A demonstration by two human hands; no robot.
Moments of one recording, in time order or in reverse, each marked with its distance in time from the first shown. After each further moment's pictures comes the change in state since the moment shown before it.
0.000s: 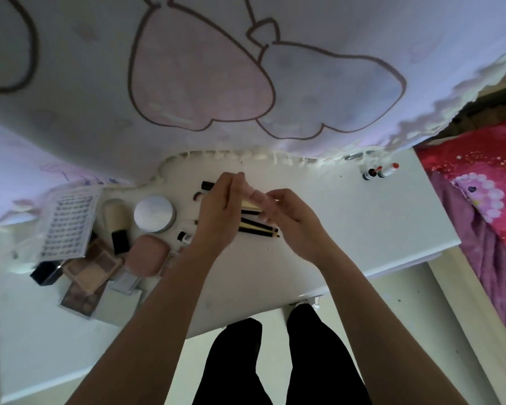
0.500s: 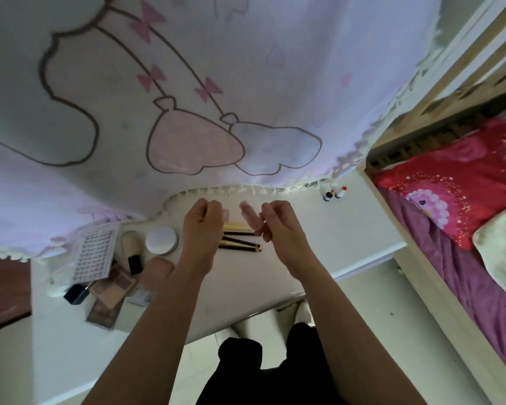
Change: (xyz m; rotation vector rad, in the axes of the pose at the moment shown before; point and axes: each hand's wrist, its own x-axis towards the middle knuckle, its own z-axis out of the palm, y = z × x) left_hand -0.038 0.091 -0.034 -0.363 0.115 -0.214; right_hand -0.076 -0.086 -0.008 0.331 0.173 -0.072
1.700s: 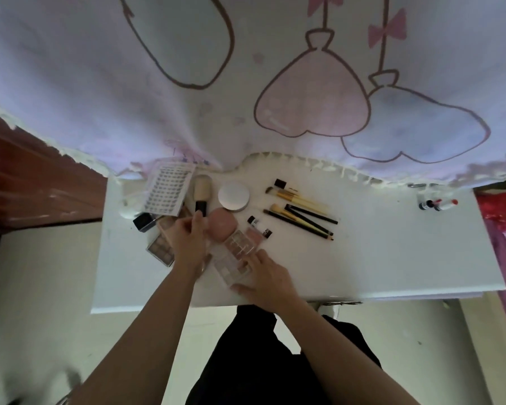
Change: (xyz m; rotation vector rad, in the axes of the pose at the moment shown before) left_hand 0.007 -0.152 -0.172 0.042 0.506 -0.290; right_hand -0.018 0.199 0.112 -1.217 -0.582 -0.184
